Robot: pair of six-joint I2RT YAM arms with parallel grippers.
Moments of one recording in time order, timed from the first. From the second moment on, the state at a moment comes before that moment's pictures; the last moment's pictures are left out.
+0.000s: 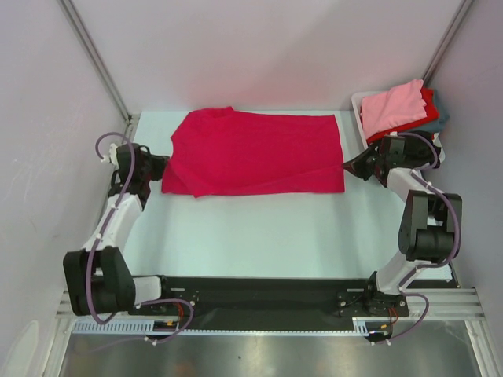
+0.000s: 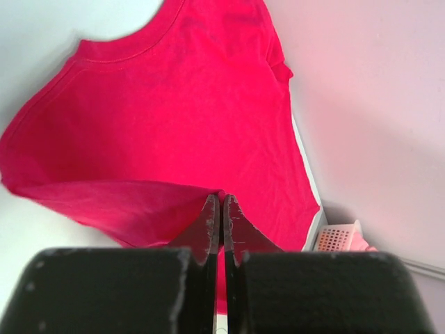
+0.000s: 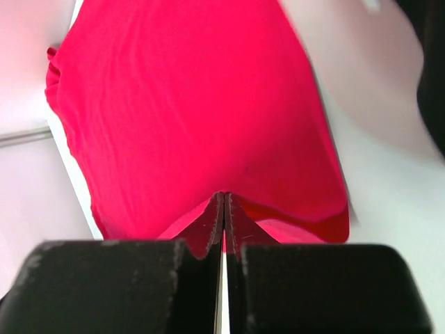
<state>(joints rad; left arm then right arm) 0.10 1.25 0.84 -0.08 0.02 -1.09 -0.12 1.66 1.01 -0.07 -0.39 0.79</state>
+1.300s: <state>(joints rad) 0.04 1.83 1.36 -0.03 0.03 -1.10 -0.13 1.93 1.25 0.00 -0.36 0.83</state>
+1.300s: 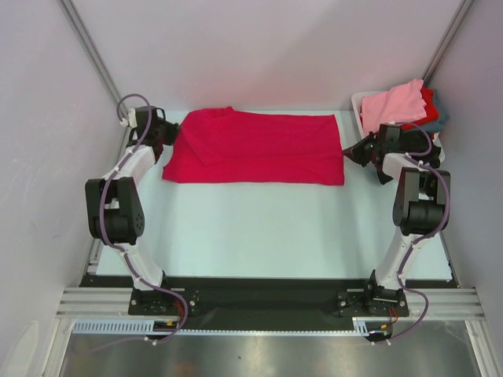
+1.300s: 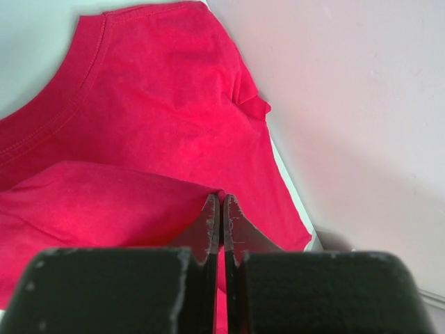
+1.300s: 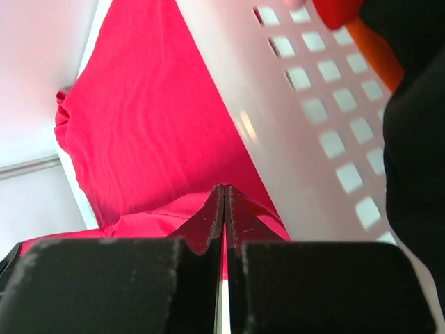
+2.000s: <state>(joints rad) 0.04 1.75 1.30 -0.03 -0.02 -1.06 -0.03 1.76 1.07 0.04 -0.09 0.84</state>
